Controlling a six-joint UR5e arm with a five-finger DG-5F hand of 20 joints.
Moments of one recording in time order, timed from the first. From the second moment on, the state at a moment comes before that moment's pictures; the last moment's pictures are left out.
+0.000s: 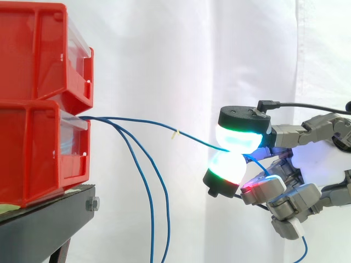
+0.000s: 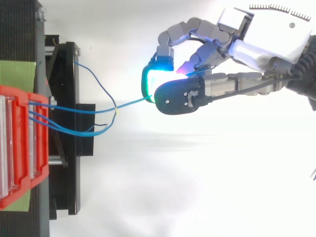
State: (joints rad) arm 0.19 -2.20 -1.26 -3.06 -1.05 -0.05
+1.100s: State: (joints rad) arm 0.19 -2.20 -1.26 -3.06 -1.05 -0.05
